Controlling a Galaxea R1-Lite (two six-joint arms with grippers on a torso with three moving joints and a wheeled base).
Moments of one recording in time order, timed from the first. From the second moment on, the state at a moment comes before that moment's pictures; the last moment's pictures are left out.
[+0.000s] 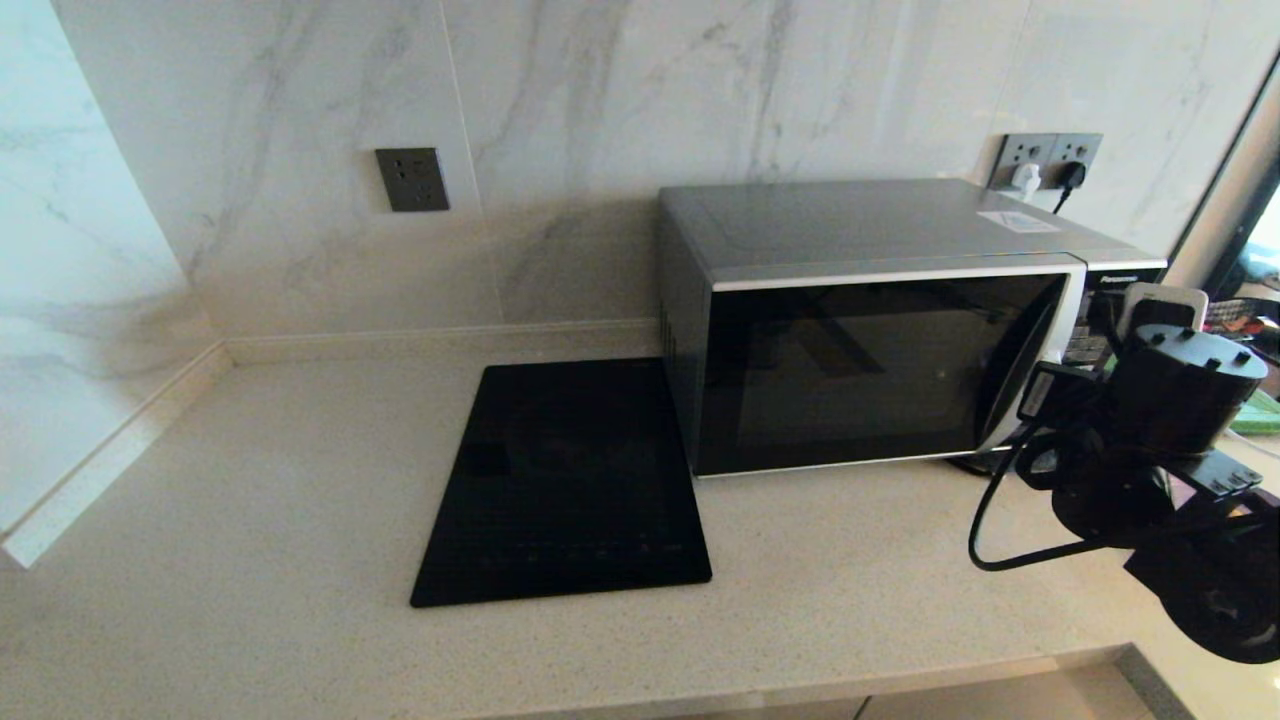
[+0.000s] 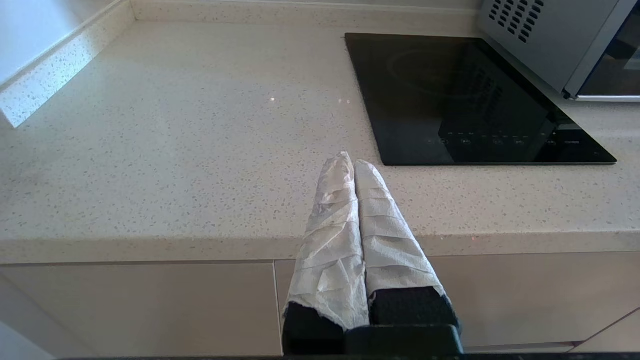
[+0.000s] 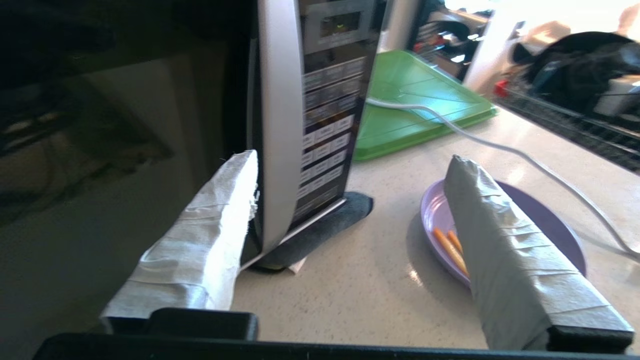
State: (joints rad) left arm 0.00 0.00 0.00 -0.01 0.03 -0.07; right arm 0.26 1.83 -0.65 -1.24 -0.95 -0.07
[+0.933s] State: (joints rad) left arm 0.00 0.00 0.00 -0.01 0.03 -0.07; right arm 0.12 1.86 -0.73 -1.35 -1.11 -0.23
